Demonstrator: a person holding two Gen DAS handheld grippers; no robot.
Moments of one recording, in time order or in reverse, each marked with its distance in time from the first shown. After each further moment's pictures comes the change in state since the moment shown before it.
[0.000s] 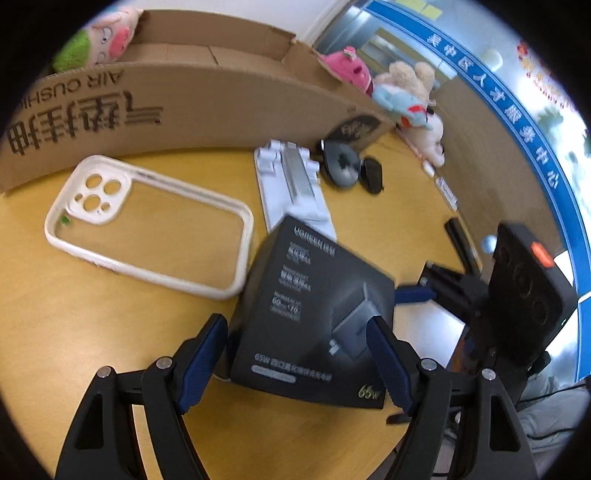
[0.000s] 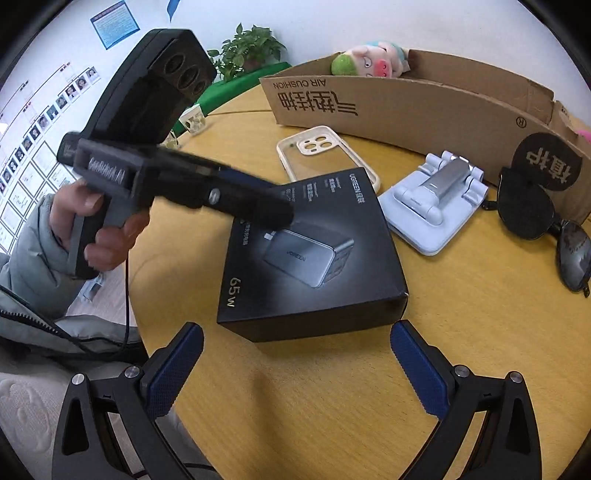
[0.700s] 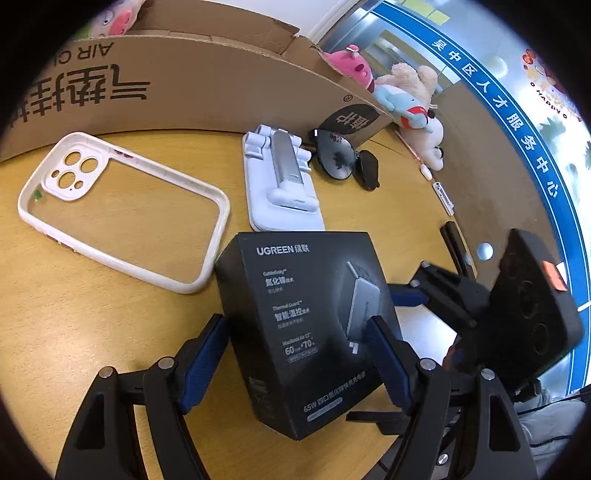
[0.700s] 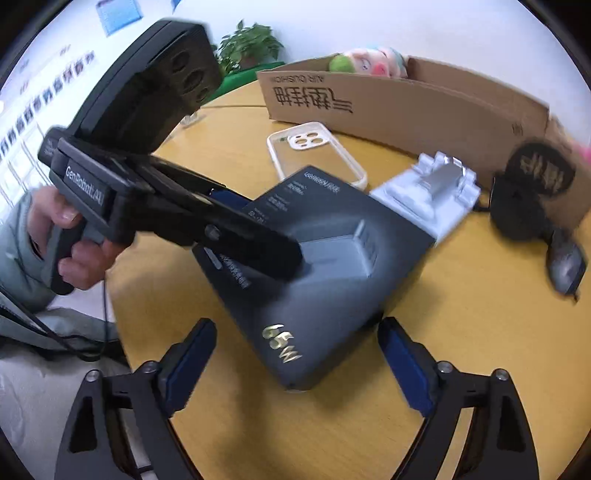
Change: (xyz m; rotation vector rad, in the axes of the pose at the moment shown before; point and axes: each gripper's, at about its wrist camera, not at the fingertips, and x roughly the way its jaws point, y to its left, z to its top) left arm 0.007 -0.004 -0.008 -0.065 -0.021 -0.038; right arm 0.002 0.021 -0.009 -0.068 -0.027 -0.117
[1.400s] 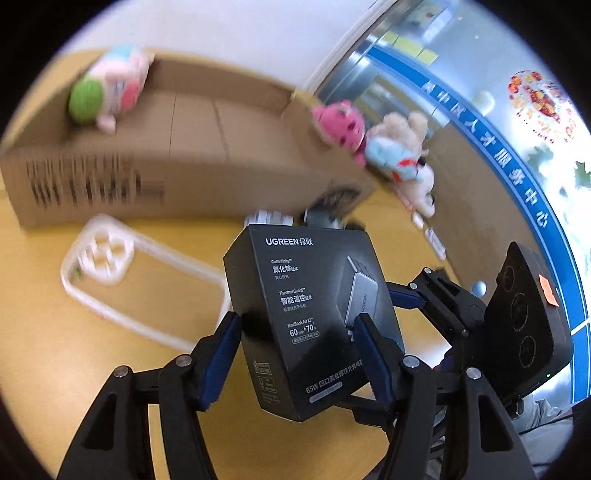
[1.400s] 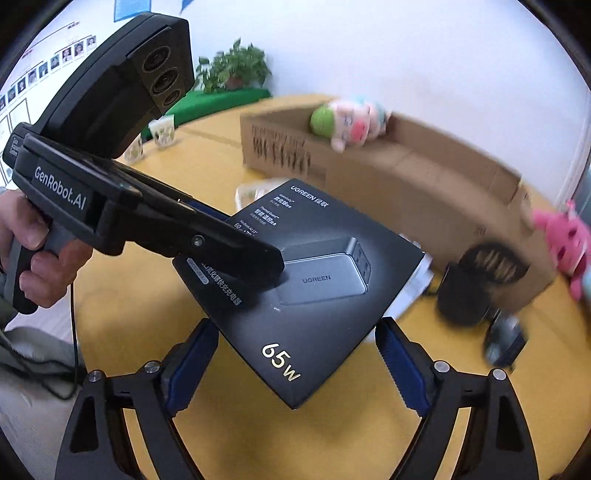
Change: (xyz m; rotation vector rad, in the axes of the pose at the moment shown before) left arm -0.051 -0.021 0.037 0.038 -0.198 0.029; right arm -0.032 0.004 0.043 -0.085 -0.137 -0.203
